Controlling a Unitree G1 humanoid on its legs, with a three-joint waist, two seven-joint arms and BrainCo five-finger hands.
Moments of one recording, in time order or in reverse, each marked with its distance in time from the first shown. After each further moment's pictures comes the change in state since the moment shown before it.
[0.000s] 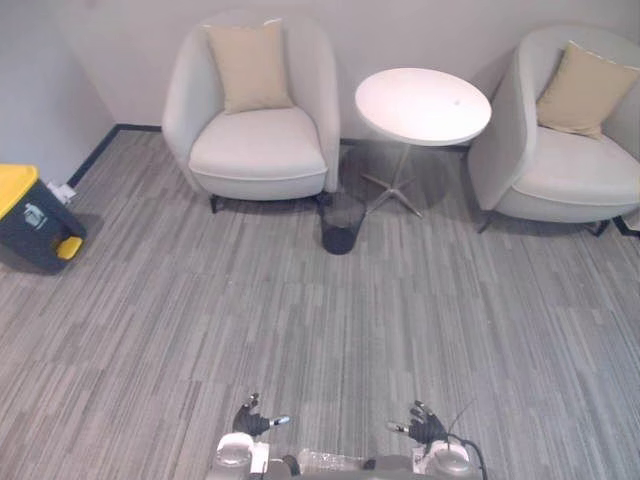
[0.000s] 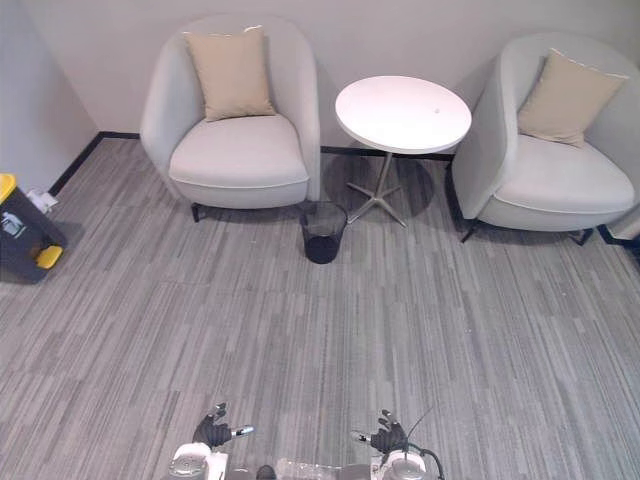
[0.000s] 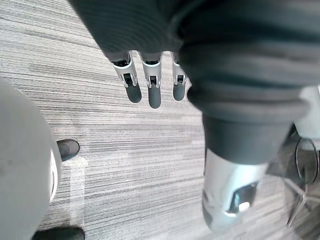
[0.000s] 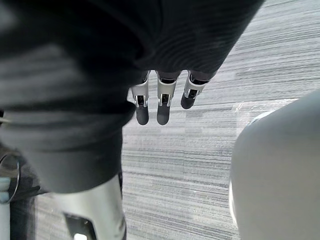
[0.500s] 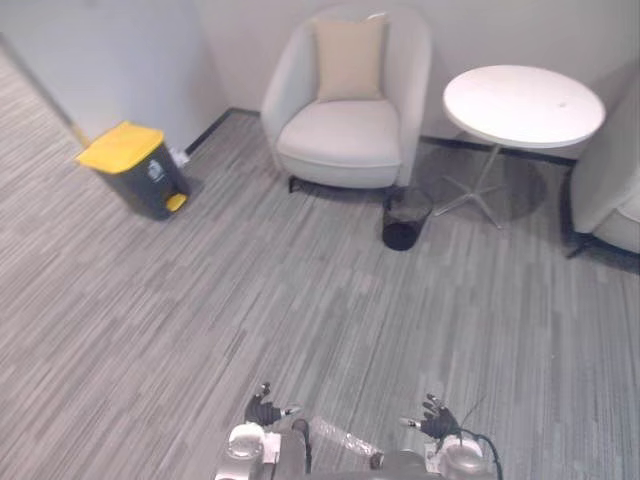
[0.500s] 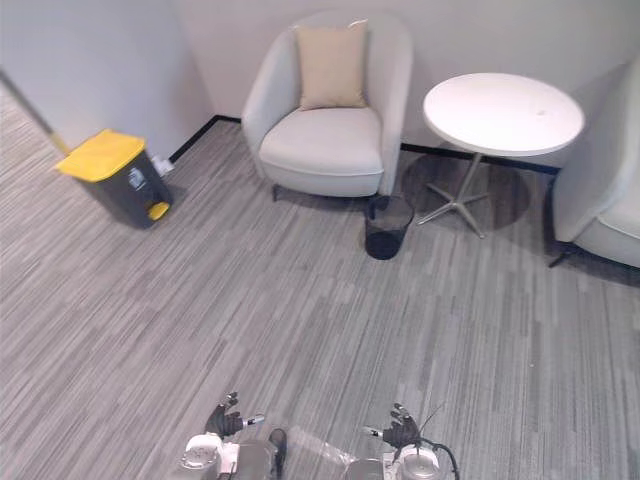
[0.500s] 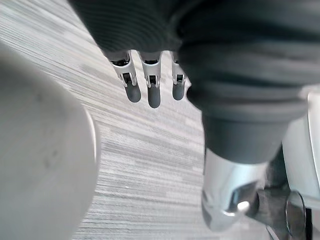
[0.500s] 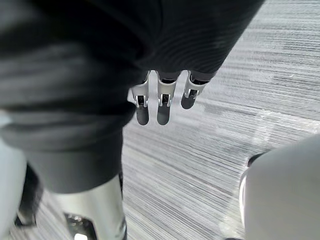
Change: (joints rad) left arm 0.020 -0.015 0.031 -0.070 0.010 -0.005 0.001; right arm 0.053 0.012 0.048 -0.127 0.001 0.003 0.001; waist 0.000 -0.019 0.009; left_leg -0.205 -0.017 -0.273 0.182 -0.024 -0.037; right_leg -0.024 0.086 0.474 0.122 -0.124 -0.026
